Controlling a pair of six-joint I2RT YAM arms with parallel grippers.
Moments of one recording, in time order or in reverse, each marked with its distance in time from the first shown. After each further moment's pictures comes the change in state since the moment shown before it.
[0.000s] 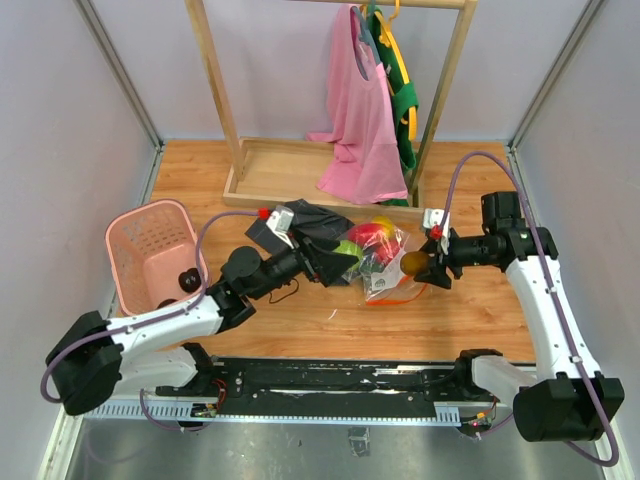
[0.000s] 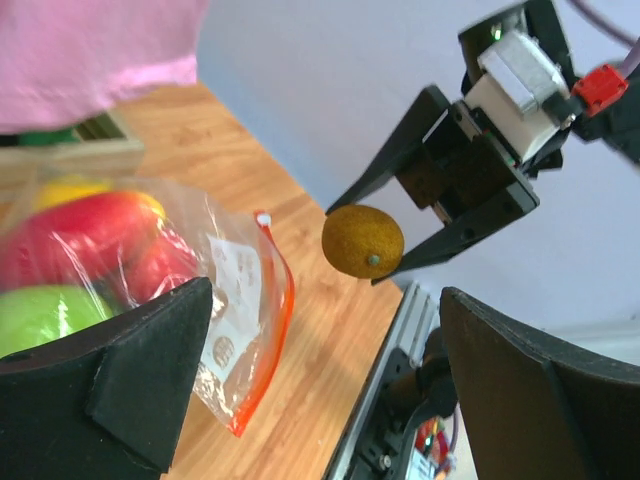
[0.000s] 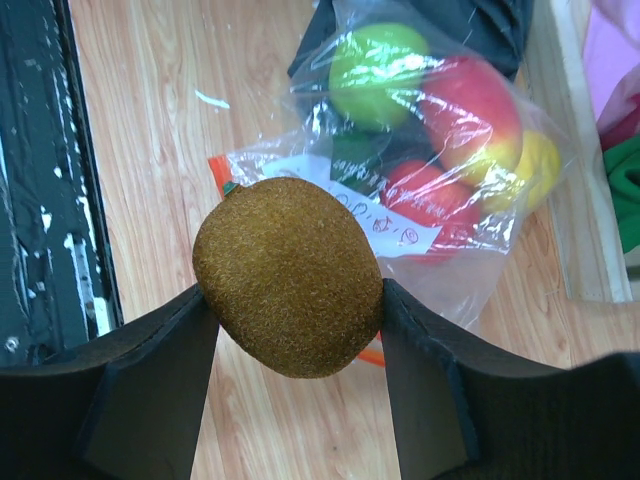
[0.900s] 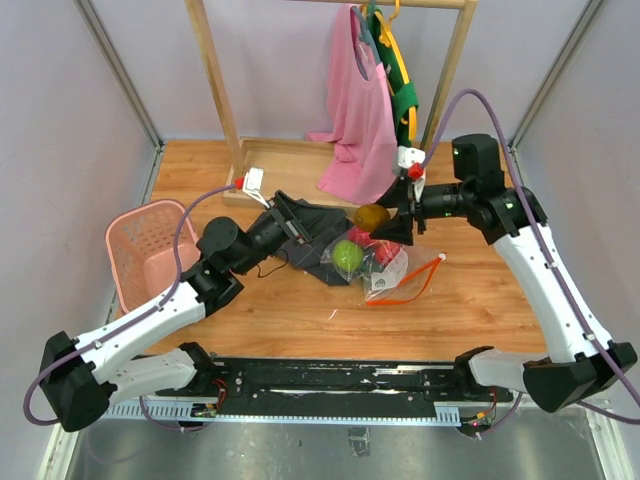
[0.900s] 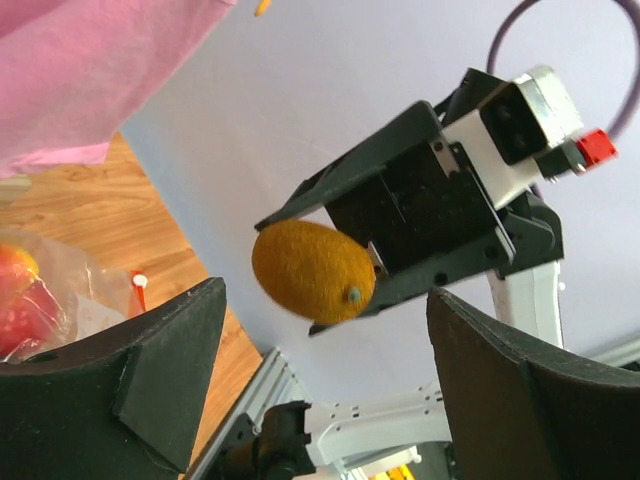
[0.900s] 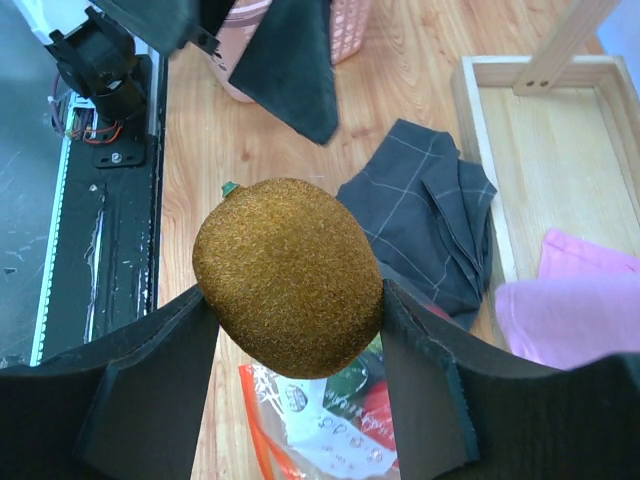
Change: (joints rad) left arm 0.112 -0.132 0.224 -0.222 0.035 -0.389; right arm 0.292 0.155 0.407 0.280 -0.113 0.563
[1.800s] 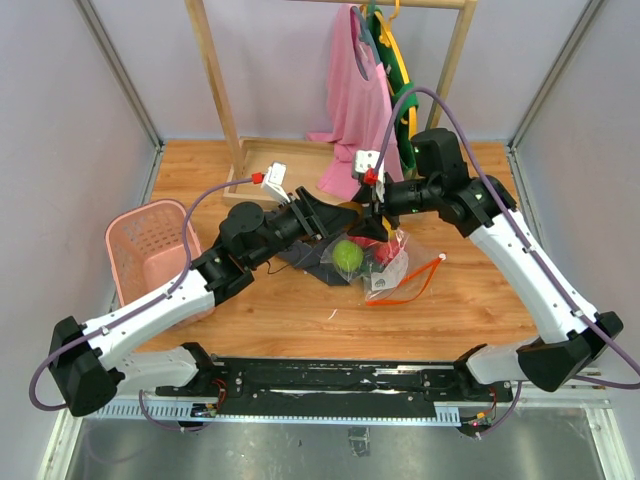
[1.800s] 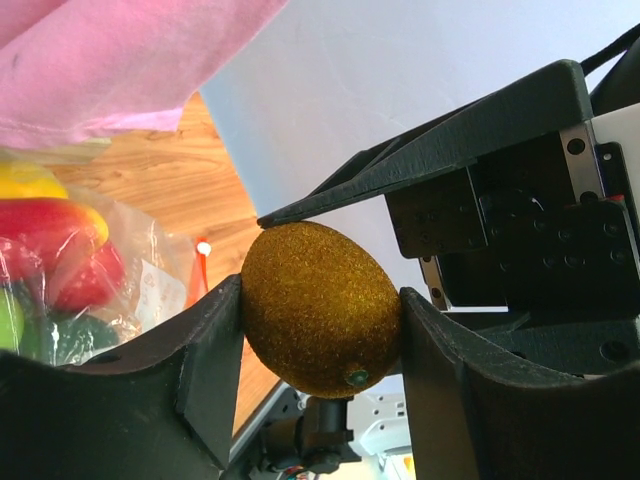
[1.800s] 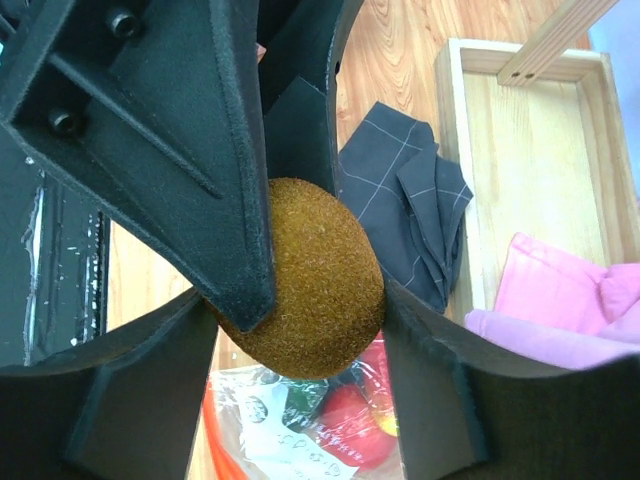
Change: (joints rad) left arm -0.046 0.108 0.162 -0.263 -0.085 0.066; right arm 0.238 0.138 0.138 -0.005 0.266 -0.040
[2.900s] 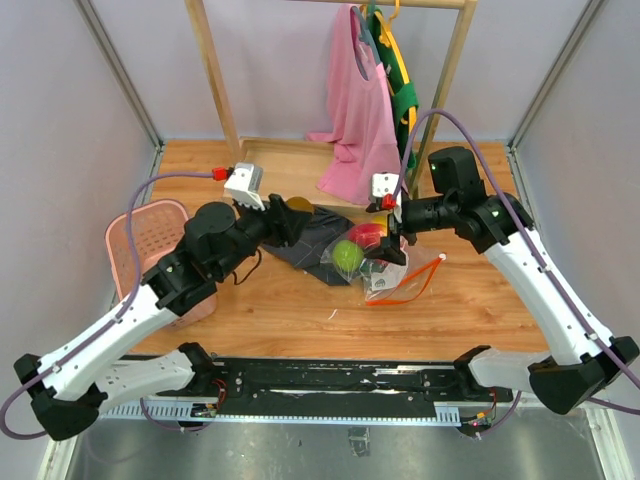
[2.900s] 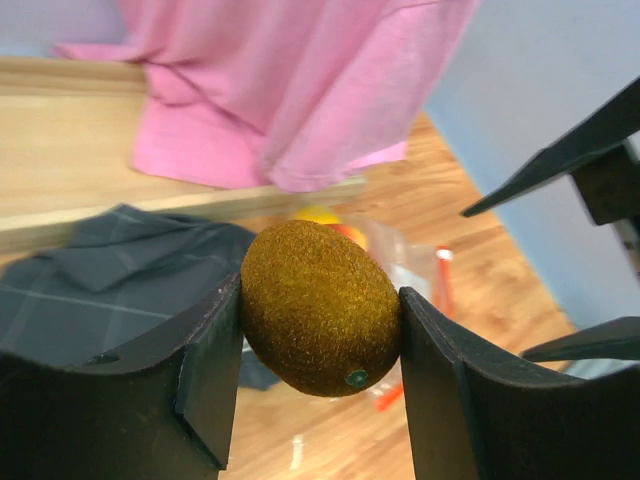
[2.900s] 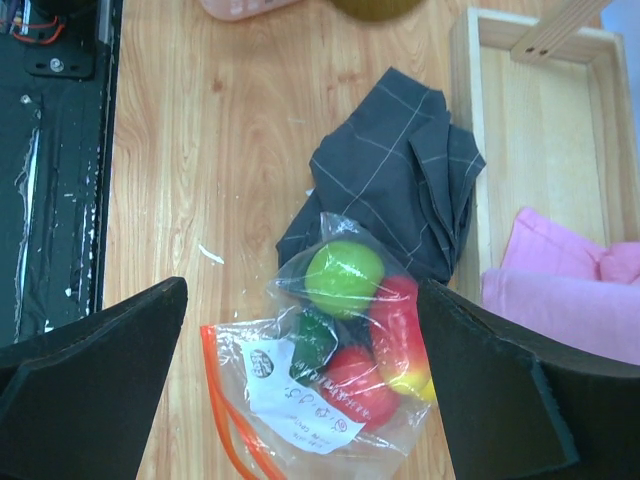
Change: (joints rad) left arm 0.000 -0.172 0.138 -0.464 -0.268 0.515; right arm -0.055 -0.119 -0.129 -0.059 -0.032 -0.143
